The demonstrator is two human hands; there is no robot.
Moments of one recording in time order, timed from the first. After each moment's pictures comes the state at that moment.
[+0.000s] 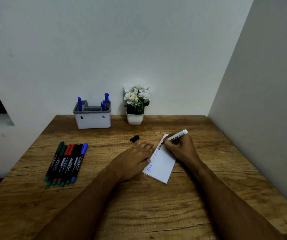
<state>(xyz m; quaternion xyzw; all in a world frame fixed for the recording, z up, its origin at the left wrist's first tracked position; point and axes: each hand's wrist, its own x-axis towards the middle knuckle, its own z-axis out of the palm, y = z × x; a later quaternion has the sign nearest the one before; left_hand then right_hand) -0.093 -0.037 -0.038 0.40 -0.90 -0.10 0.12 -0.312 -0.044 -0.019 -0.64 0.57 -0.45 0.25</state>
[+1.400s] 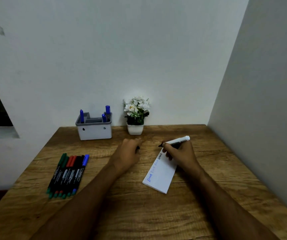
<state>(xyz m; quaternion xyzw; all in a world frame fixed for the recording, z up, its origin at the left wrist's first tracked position) -0.090 -0.071 -0.009 0.54 -0.79 -0.09 0.26 -0.306 -0.039 0.000 -0.58 0.52 -0.53 0.33</state>
